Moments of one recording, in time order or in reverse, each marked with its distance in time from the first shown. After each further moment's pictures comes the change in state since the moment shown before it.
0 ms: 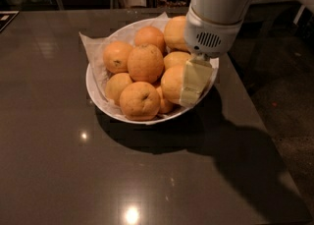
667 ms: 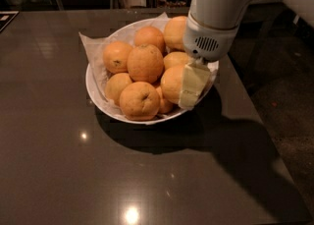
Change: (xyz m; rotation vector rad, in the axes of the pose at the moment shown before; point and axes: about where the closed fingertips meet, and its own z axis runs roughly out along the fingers) arm 0.000 -0.002 0.016 -0.049 0.009 0.004
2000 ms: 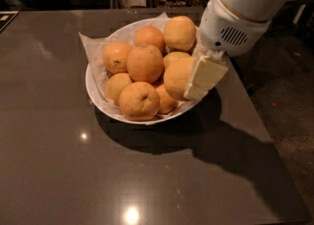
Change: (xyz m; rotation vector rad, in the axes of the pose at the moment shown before) arm -0.001 0.018 -0.042 0.066 -0.186 -0.068
